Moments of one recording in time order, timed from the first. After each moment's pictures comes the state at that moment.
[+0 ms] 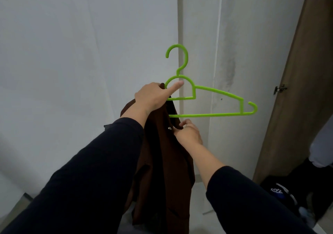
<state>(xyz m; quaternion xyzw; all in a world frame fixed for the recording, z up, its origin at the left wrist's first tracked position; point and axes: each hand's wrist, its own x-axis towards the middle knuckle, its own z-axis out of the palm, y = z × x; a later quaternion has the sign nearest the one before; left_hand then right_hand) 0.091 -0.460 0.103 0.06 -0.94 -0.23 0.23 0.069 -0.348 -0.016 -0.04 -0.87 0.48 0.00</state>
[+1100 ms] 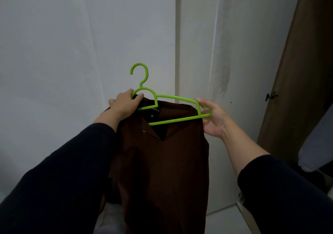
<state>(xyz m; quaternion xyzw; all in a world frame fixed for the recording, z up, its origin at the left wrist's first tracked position) 0.086 -0.537 0.082 0.10 -0.94 -0.22 0.26 0.071 -0.264 0.059 0.11 -0.52 0.82 -0.20</state>
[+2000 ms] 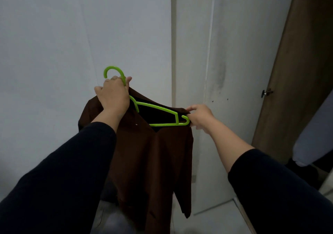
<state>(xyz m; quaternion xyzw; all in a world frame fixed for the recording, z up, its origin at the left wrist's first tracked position) 0.089 -0.529 0.098 0.18 -0.88 -0.05 0.44 0.066 -0.292 0.052 0.03 -0.88 0.47 0.02</state>
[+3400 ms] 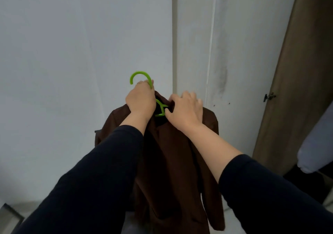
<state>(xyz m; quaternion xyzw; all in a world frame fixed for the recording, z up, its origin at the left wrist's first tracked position) 0.068 -0.460 0.100 0.15 -0.89 -0.15 0.40 0.084 -0.333 0.072 0.15 -0.92 0.16 0.32</state>
